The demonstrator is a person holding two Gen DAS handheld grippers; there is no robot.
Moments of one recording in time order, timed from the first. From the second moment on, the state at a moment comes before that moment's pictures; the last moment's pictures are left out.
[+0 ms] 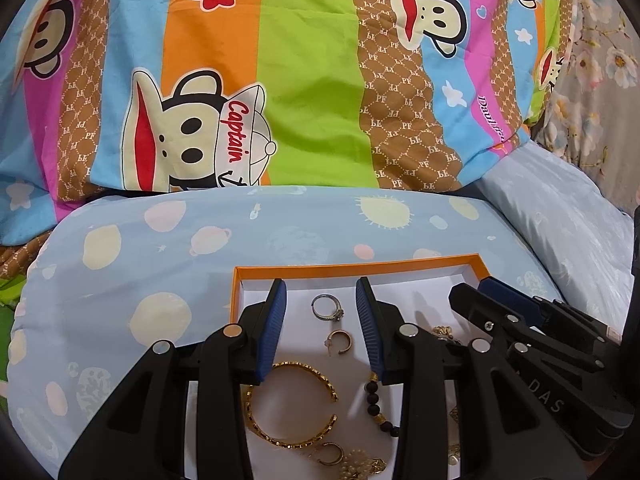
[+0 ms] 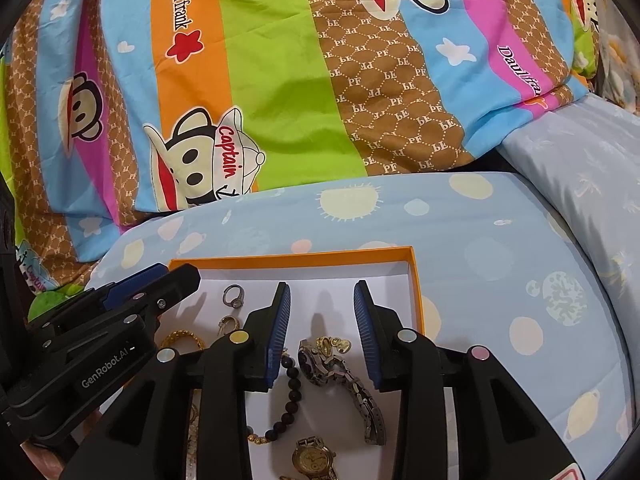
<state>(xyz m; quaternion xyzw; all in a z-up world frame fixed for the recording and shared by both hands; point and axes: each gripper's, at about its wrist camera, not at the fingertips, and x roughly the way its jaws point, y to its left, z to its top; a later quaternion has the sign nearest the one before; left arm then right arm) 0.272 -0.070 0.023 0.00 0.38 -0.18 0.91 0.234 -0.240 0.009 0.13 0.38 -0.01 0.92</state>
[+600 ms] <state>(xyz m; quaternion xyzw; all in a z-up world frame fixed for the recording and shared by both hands) 0.187 -0.033 0.029 -0.01 0.36 -0.17 0.92 0.124 -0.209 0.016 0.10 0.35 -0.03 0.93</state>
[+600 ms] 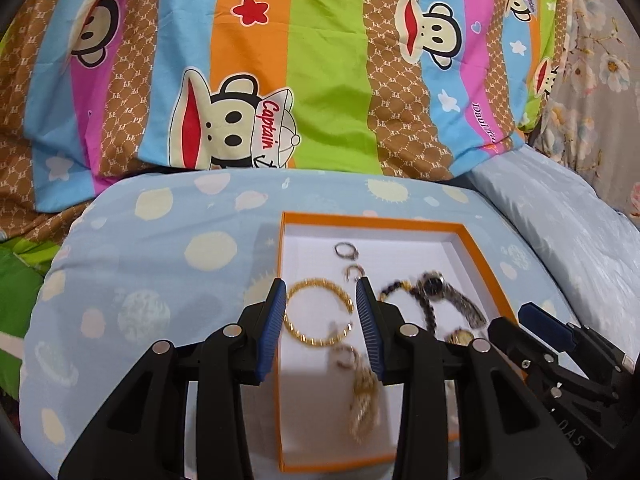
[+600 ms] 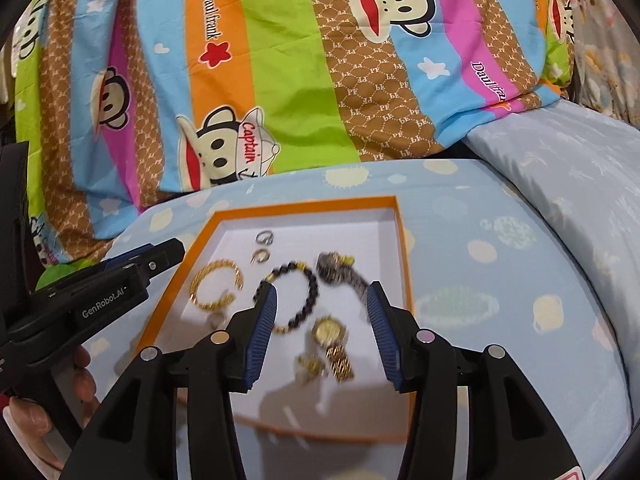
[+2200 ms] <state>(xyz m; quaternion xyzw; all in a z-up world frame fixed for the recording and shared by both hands) 0.097 -0.031 0.004 0.06 0.33 -0.08 0.94 0.047 -0.178 0.004 0.05 0.34 -0.08 0.94</state>
